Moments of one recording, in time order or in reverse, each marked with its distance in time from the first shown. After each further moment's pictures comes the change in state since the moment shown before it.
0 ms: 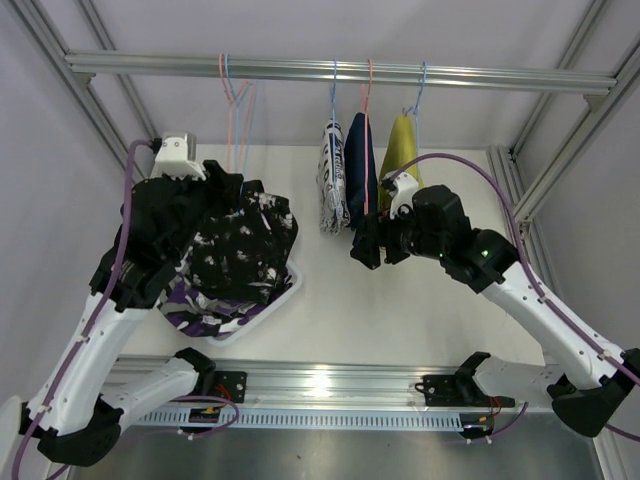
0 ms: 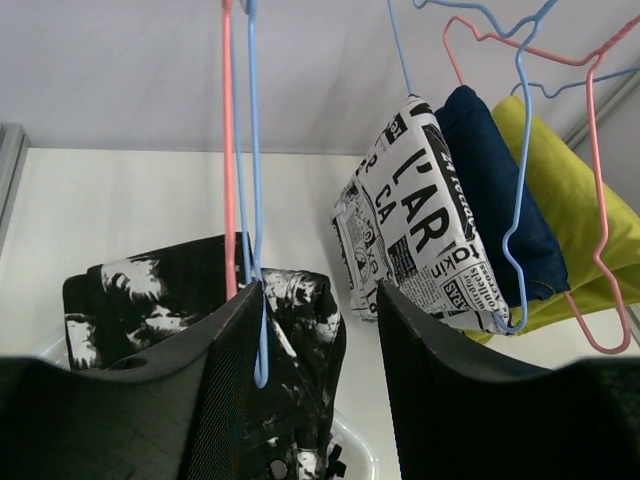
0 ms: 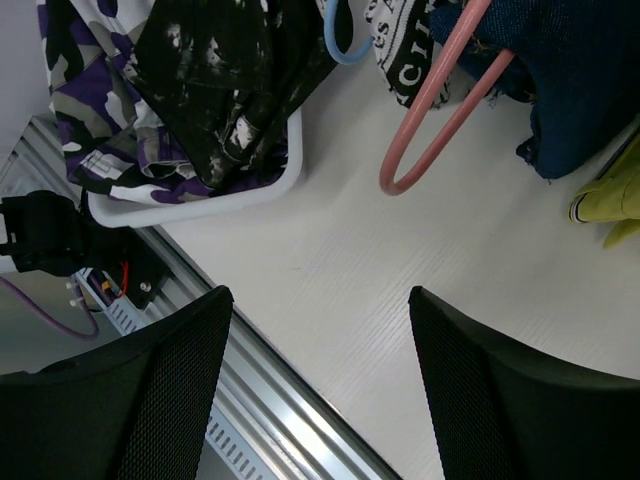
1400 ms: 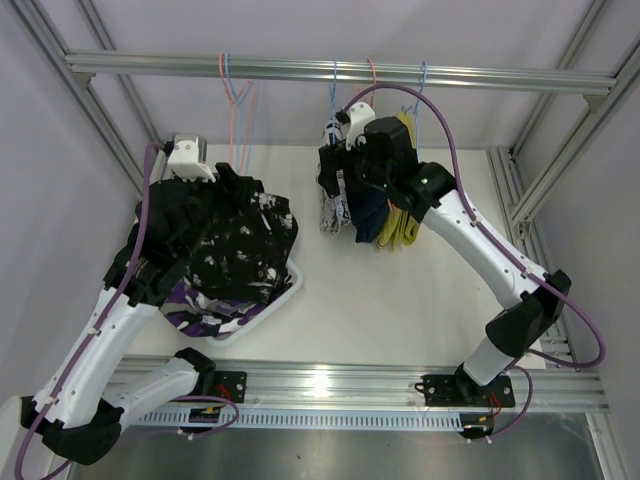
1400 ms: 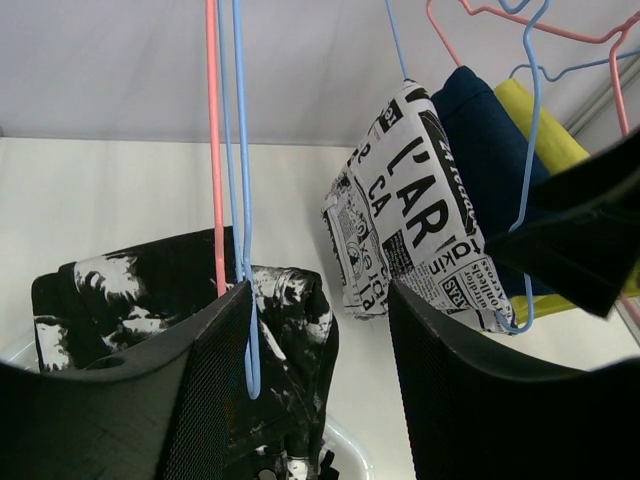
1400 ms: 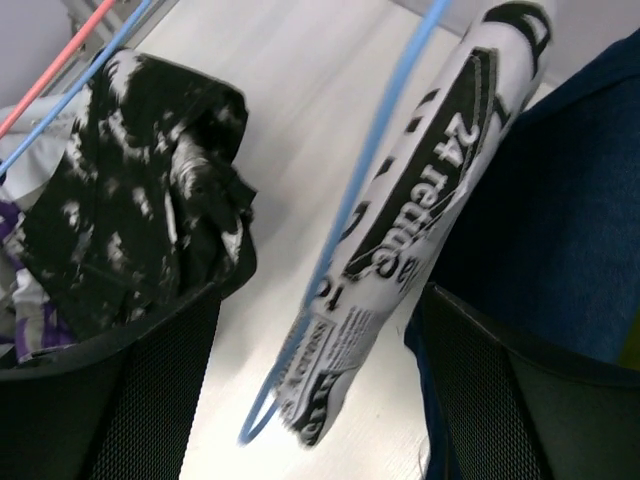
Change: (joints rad) left arm 0.000 0.000 -0.084 0.085 0.018 -0.020; right arm -0.024 0.494 0.537 0.079 0.176 -0.218
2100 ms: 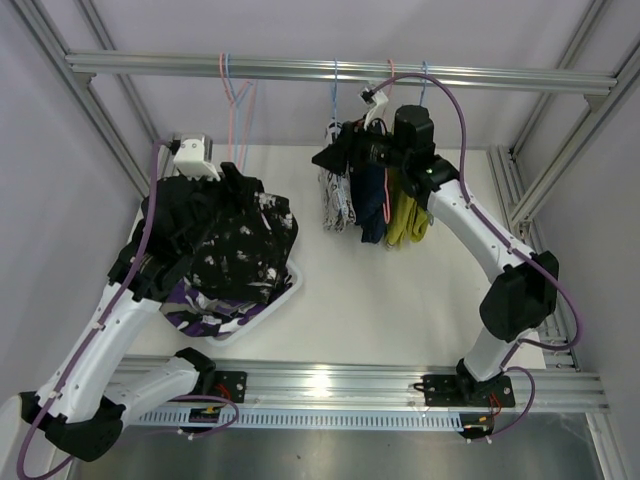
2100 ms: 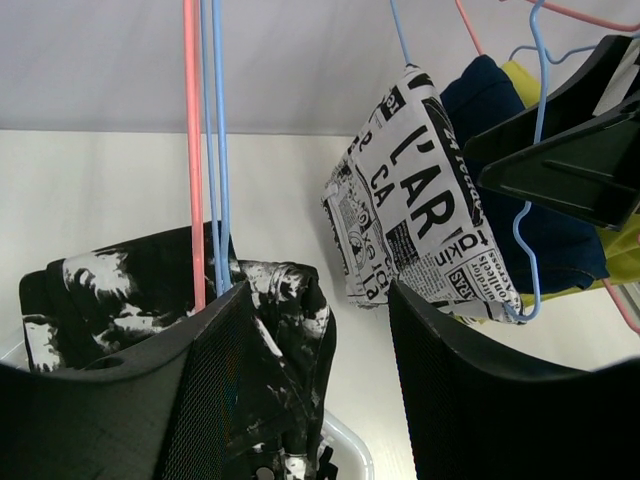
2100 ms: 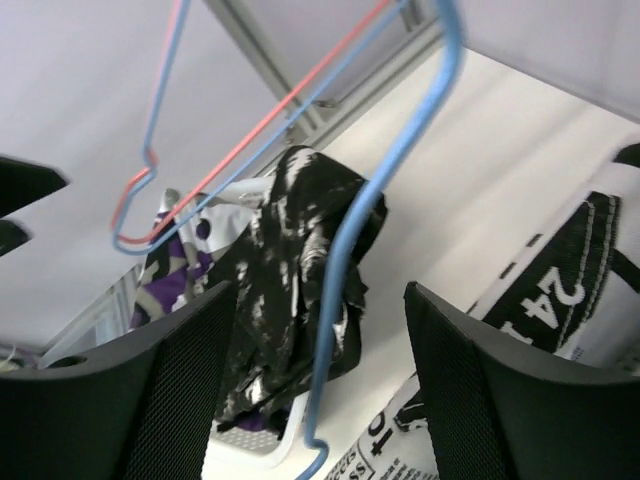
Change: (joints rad) left arm 0.007 0.020 0.000 -0.002 0.019 -0.002; right arm -0.220 0.099 -0.121 0.502 -0.608 0.267
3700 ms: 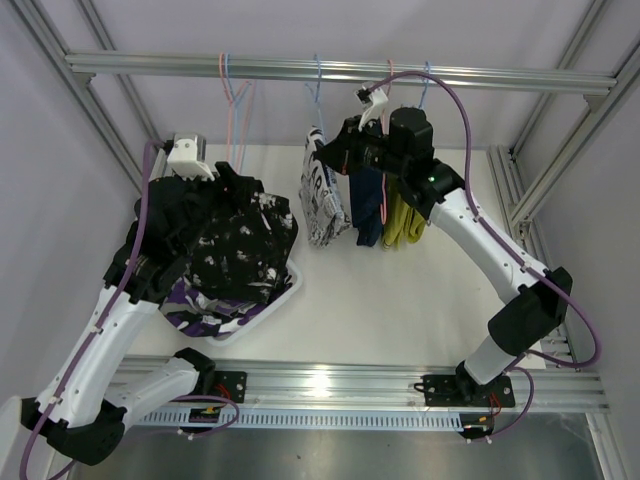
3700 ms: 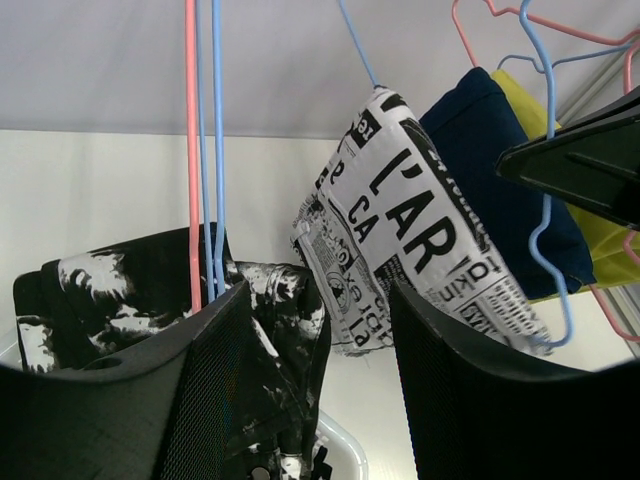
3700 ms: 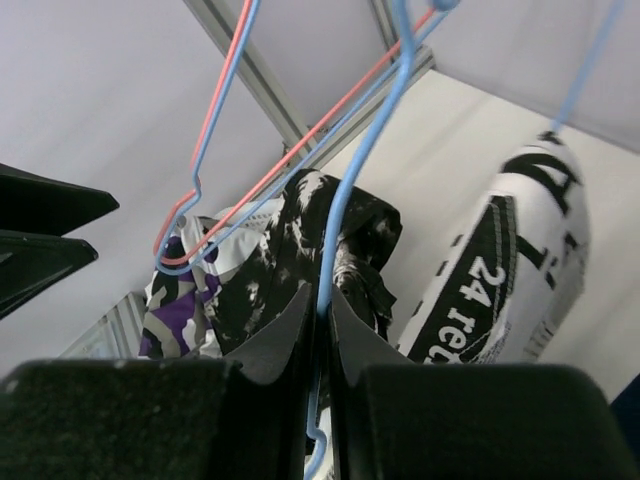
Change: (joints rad) left arm 0.037 -0.013 0.000 -0.003 0.051 -0.018; right arm 0.100 -0.098 -0.006 -0.042 0.167 0.018
